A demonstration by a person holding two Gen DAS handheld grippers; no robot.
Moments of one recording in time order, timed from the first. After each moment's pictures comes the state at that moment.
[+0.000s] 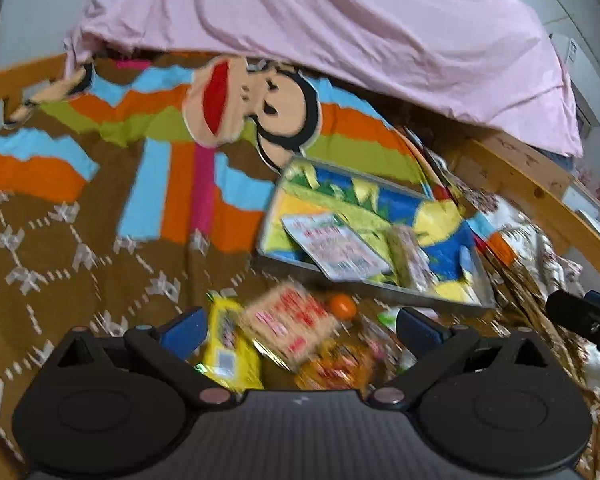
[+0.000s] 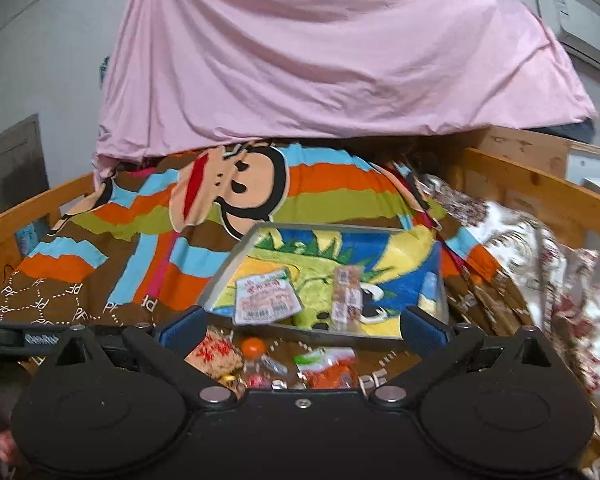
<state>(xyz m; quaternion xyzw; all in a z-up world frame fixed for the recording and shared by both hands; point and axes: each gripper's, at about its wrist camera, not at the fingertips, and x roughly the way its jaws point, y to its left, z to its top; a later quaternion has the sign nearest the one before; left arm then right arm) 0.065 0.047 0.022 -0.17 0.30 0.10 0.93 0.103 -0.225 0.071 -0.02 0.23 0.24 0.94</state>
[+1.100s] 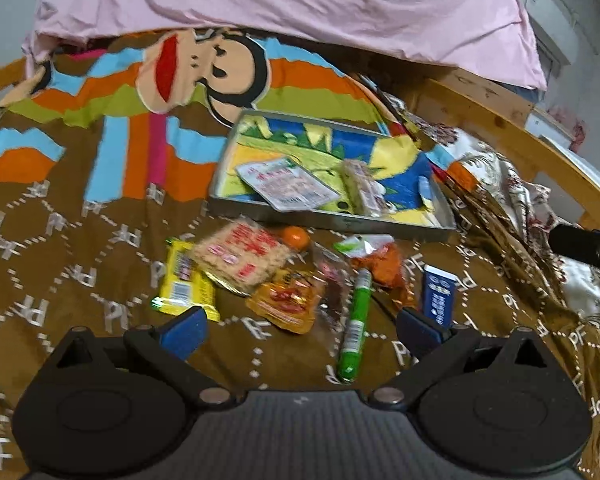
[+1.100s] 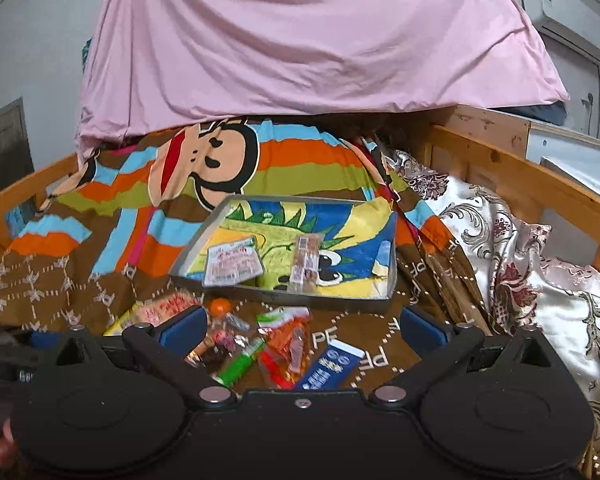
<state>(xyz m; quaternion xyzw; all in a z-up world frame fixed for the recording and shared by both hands) 0.041 -0.005 0.013 -0.12 0.35 0.05 0.93 0.085 -0.272 0.066 -0.04 0.26 0.22 0.94</state>
